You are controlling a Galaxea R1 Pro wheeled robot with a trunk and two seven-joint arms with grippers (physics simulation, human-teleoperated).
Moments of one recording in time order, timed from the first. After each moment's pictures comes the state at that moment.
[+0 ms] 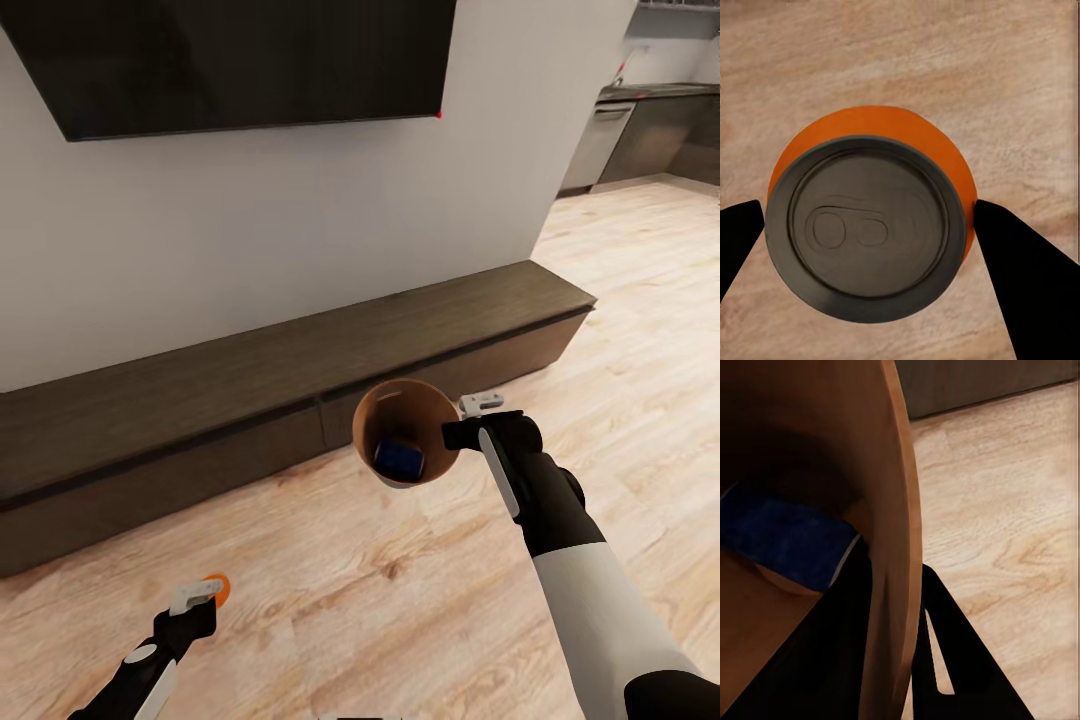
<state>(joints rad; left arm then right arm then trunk) -0.40 0.12 0.04 -0.57 0.17 0.00 -0.01 -0.83 0.00 0.13 -1.22 0.01 1.01 0.02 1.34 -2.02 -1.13</state>
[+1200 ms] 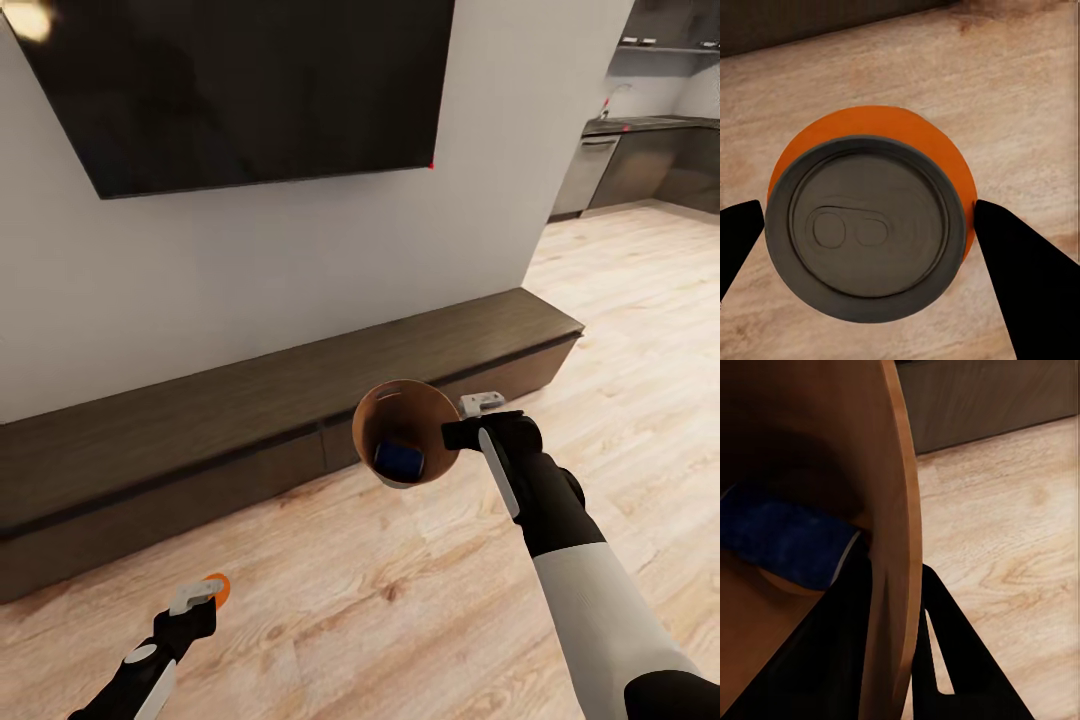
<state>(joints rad) -0.40 0.12 0.04 -0.57 0.17 0.00 -0.01 -0.83 0.00 0.13 -1.22 0.01 1.01 0.02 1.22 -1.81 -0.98</state>
